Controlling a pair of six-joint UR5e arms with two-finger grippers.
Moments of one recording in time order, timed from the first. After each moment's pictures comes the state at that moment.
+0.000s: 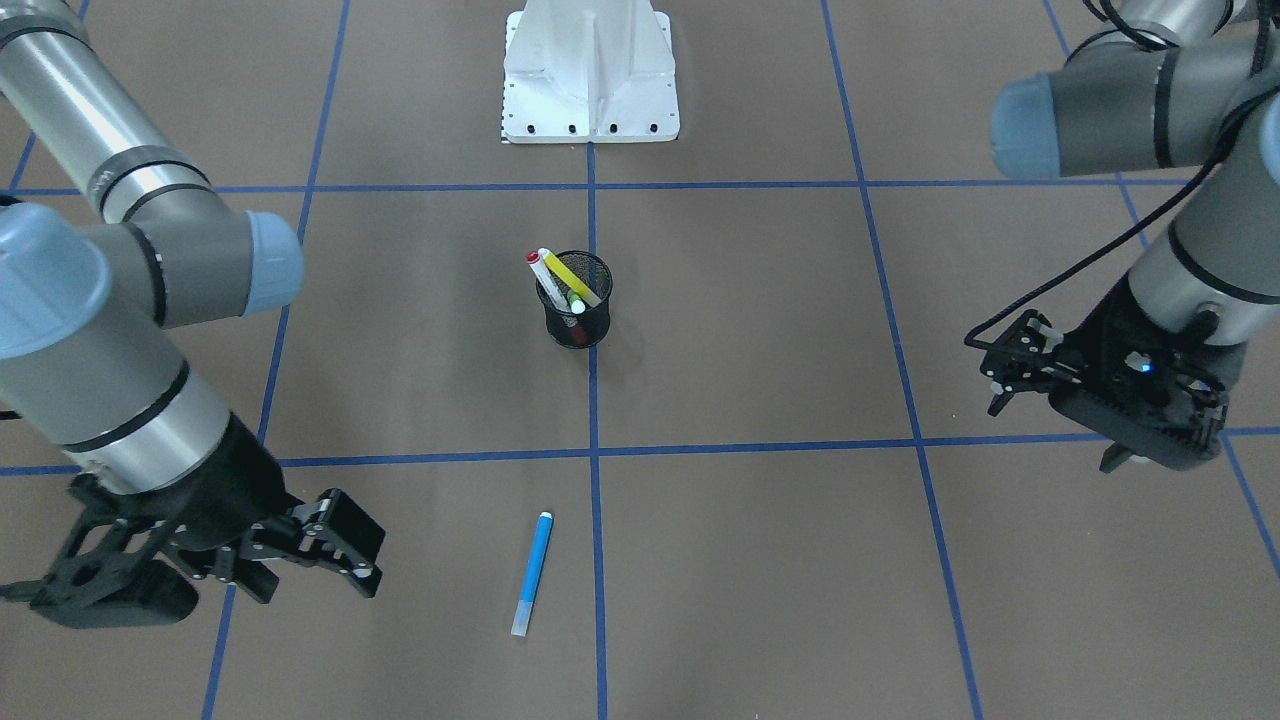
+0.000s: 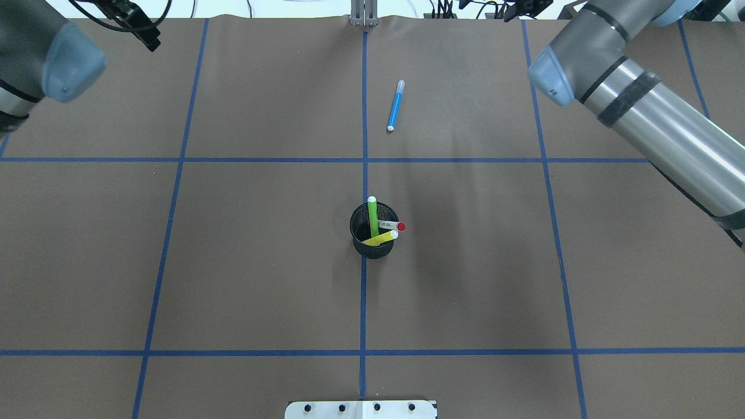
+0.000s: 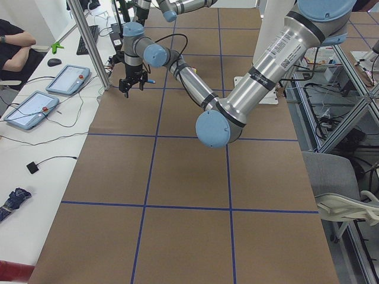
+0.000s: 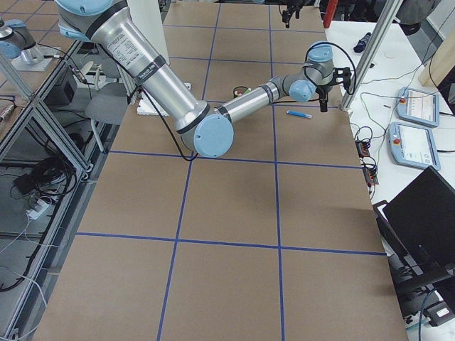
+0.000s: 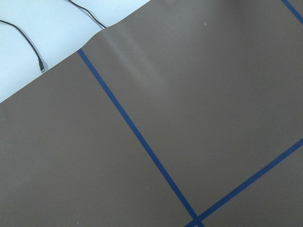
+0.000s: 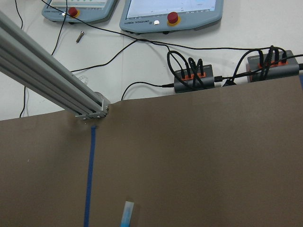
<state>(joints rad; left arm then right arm) -1.06 -2.29 -1.64 -1.36 -2.01 -0.09 1.09 -0.80 1.25 -1.05 2.16 1.05</state>
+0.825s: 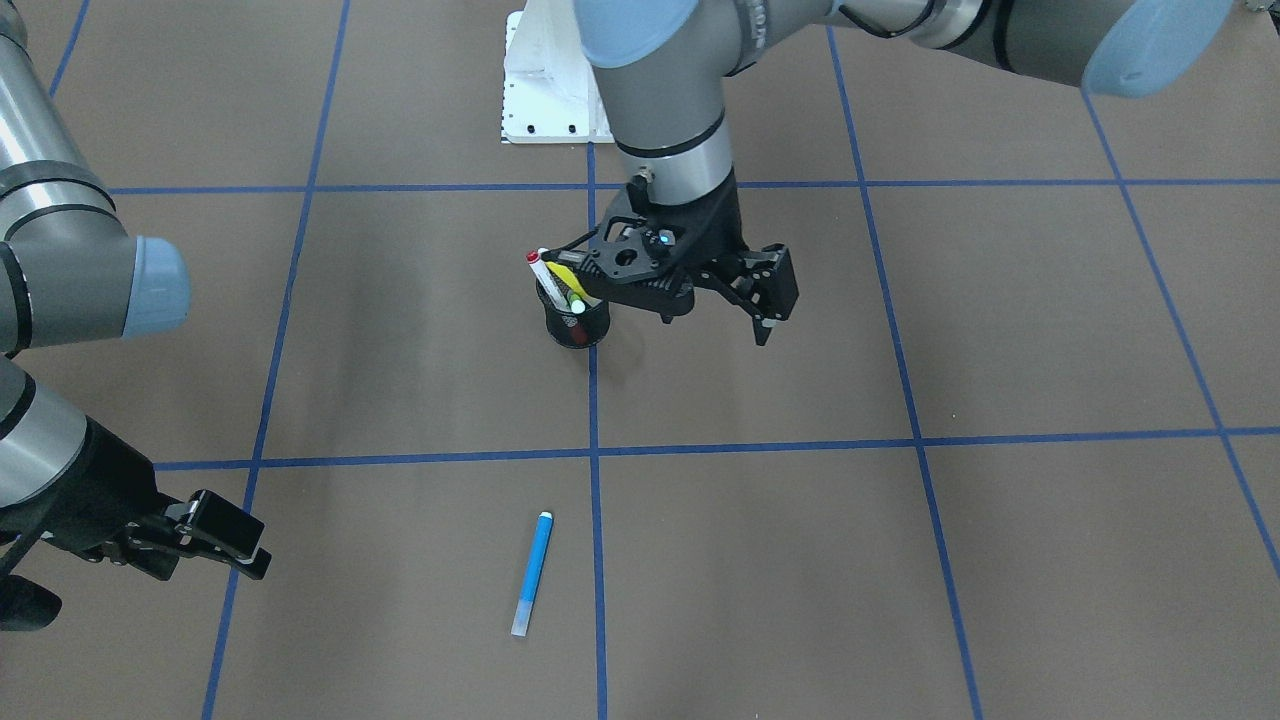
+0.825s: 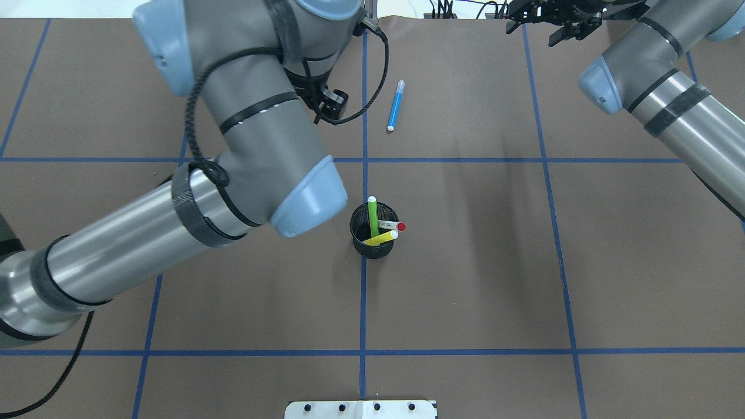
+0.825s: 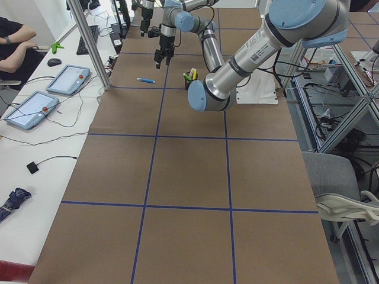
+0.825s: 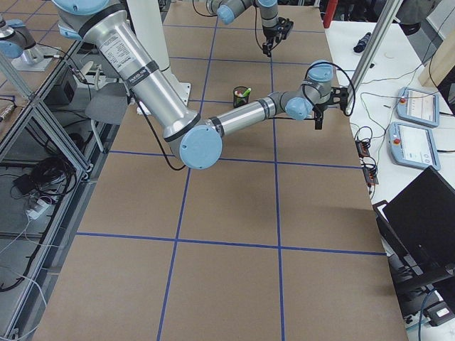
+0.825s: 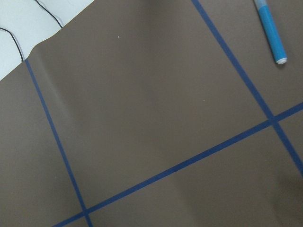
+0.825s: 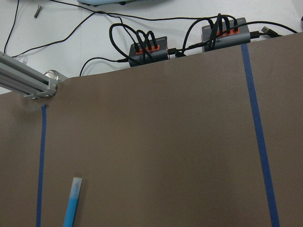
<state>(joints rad) -0.68 -2.65 -1.57 -1.05 -1.69 -0.57 1.11 -0.90 1.27 -1.05 2.23 1.01</state>
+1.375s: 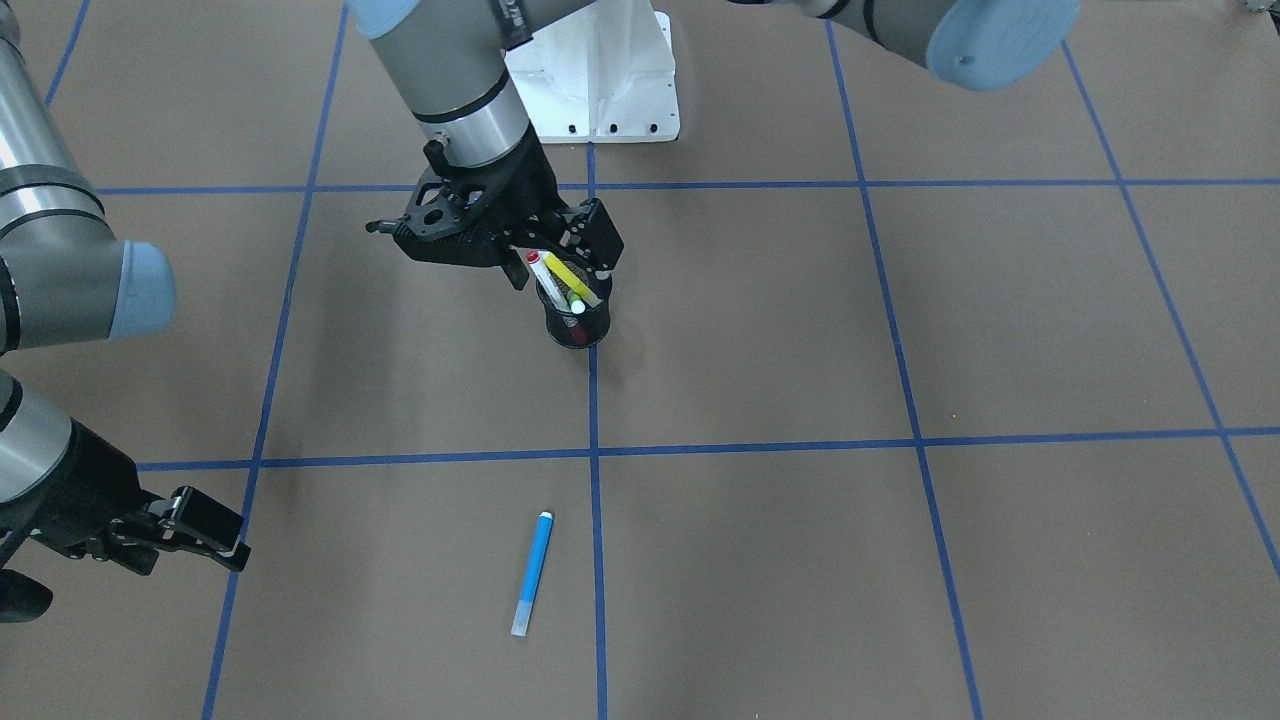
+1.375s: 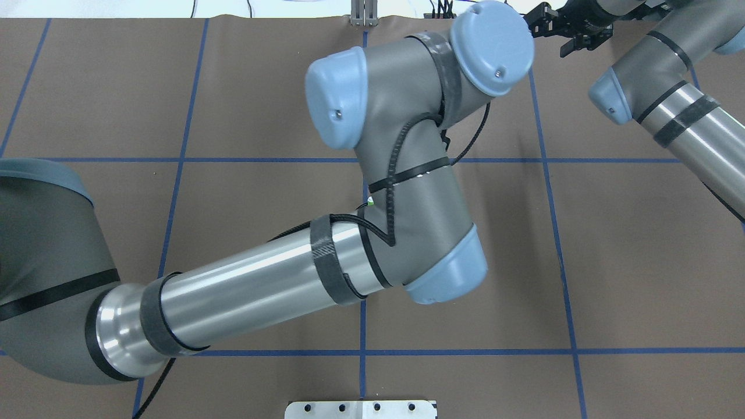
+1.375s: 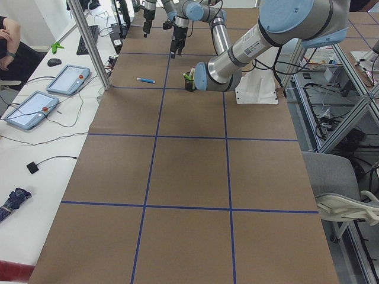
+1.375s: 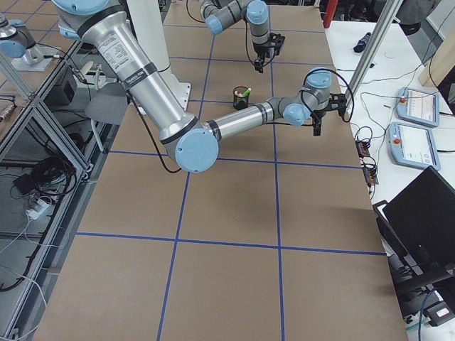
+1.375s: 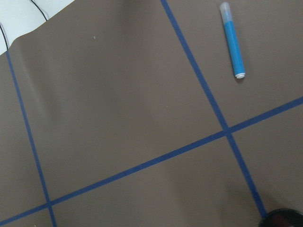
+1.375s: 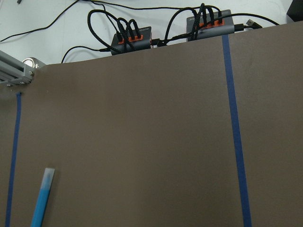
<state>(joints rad) -0.51 -2.86 -1.33 -1.05 -1.60 -0.79 1.11 -0.94 1.27 -1.05 2.23 0.95</state>
